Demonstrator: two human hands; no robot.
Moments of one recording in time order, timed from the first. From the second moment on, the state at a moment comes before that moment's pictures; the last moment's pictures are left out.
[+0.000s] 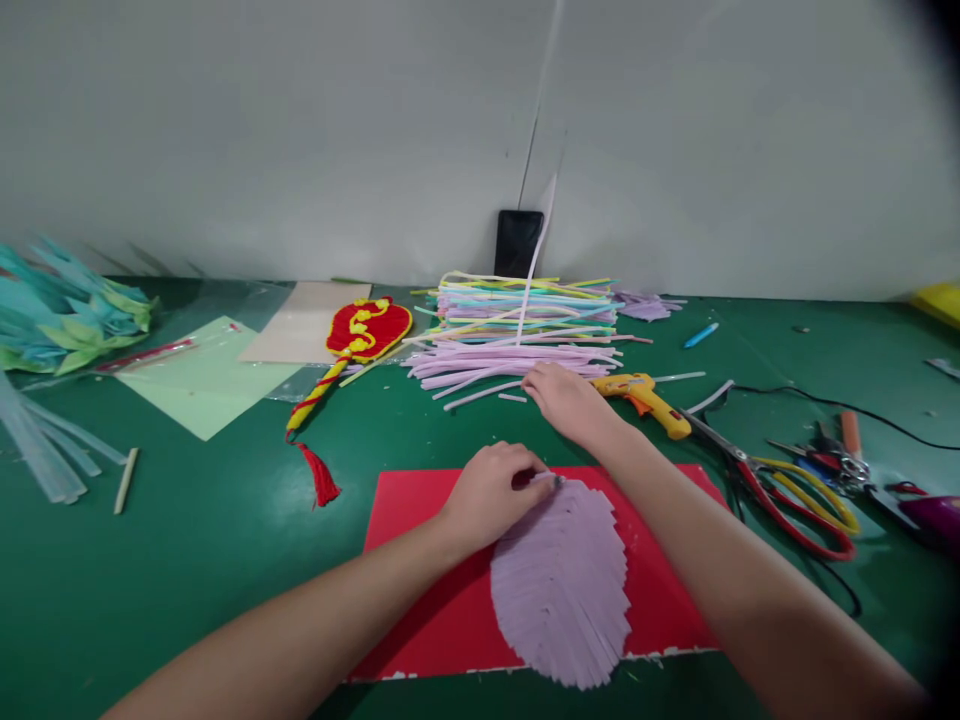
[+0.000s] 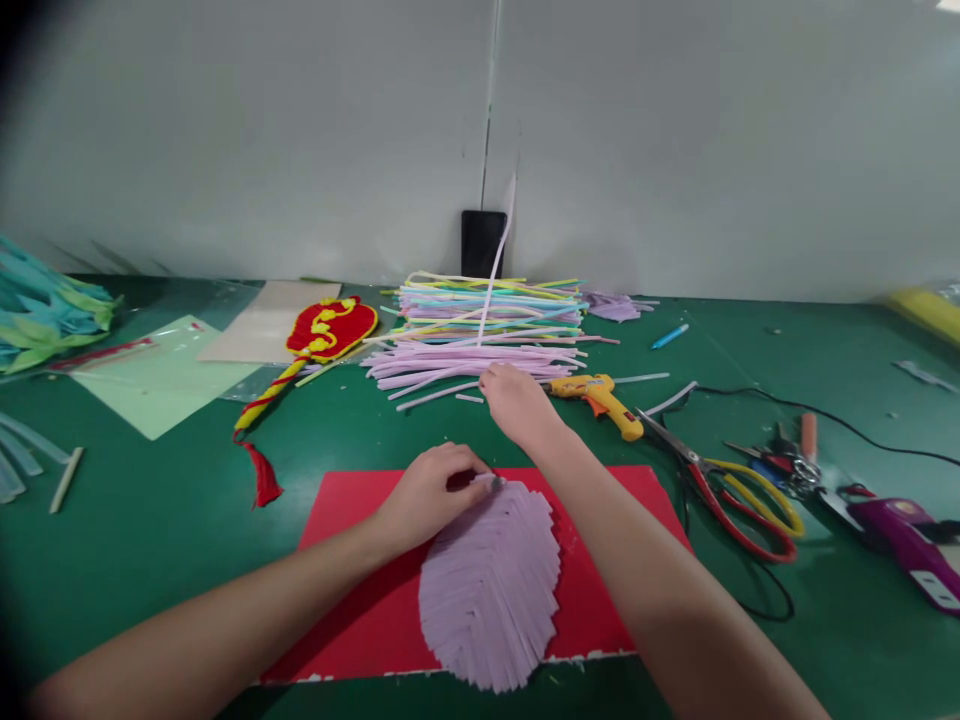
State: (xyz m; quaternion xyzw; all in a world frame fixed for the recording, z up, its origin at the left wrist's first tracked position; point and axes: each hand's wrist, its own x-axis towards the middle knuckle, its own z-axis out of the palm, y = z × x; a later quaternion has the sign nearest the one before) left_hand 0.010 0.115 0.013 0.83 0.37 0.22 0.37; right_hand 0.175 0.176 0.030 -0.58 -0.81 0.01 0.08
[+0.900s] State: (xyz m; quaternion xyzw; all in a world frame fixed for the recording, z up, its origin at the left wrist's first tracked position) left_hand 0.009 0.115 0.018 0.82 0.38 0.20 0.38; right_hand 0.297 0.107 0.028 -0.77 -0.61 -0.12 0.14
